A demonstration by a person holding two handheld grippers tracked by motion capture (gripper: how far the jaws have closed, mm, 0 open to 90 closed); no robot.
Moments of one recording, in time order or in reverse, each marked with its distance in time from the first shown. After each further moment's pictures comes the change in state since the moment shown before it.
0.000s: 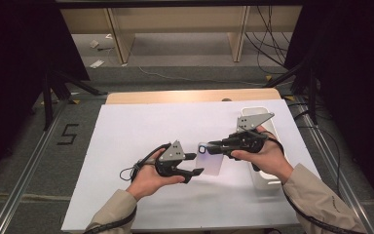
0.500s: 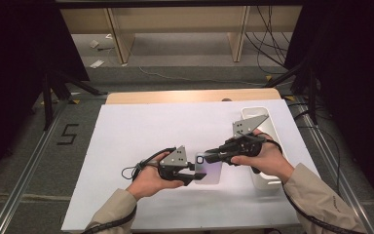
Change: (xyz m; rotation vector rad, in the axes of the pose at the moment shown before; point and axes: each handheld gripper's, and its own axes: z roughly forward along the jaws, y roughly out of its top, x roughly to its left) left arm -0.005 -0.001 0.003 0.004 -0.147 0.054; right arm 0.007 0.000 0.005 0.045 0.129 -0.035
